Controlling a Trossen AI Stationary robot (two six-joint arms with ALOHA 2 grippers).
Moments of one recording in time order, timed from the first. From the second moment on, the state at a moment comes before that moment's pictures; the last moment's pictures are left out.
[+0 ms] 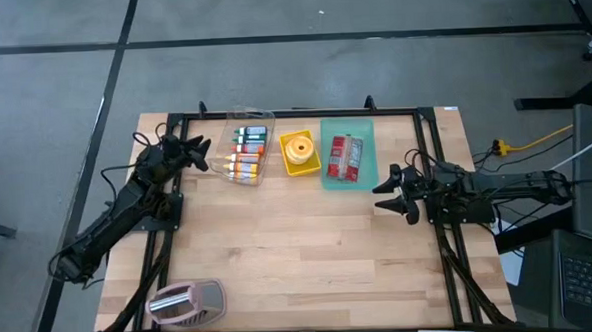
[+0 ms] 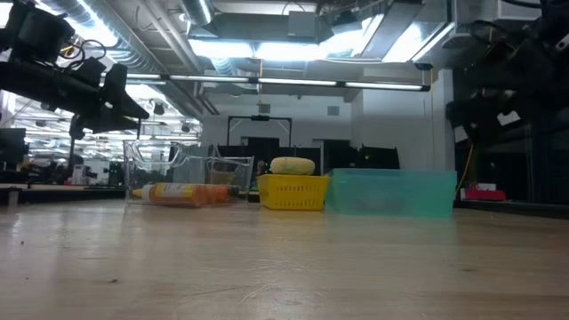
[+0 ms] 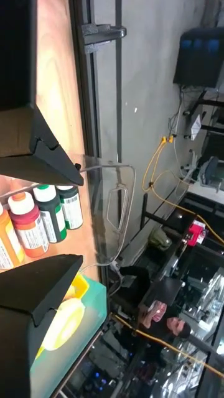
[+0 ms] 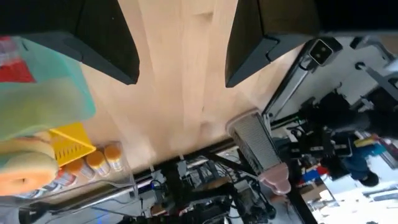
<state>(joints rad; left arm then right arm) 0.90 0.08 0.06 -0.12 -0.01 -0.42 -0.02 0.23 0.02 0.09 -0.17 0.40</state>
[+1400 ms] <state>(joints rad) 0.07 0.00 0.05 -0.08 -0.04 -0.41 0.07 0.00 0.02 0.06 -0.17 0.46</state>
